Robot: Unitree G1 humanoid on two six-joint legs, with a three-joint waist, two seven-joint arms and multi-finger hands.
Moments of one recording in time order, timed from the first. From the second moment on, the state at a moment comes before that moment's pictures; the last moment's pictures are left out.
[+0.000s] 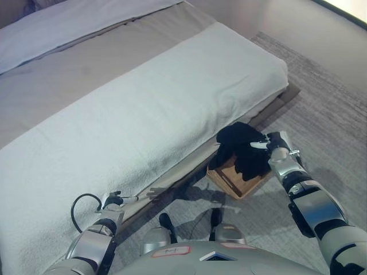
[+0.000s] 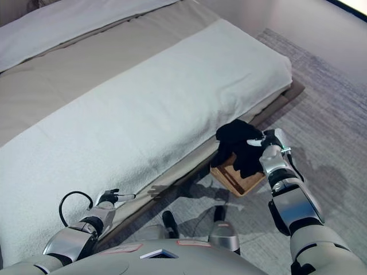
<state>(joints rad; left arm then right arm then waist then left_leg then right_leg) -0.24 0.29 -0.23 1.27 -0.11 0.15 0.26 -0.58 -0.44 0.39 1.22 0.07 0.19 -0.27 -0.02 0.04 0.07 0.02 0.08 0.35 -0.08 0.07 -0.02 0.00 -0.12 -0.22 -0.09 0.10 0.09</state>
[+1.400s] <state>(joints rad) -0.15 0.23 -0.33 1.24 0.01 0.15 0.18 0.04 -0.31 0.16 1.41 -0.02 0.14 -0.16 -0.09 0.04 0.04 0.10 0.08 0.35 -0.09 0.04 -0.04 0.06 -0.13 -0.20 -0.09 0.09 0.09</state>
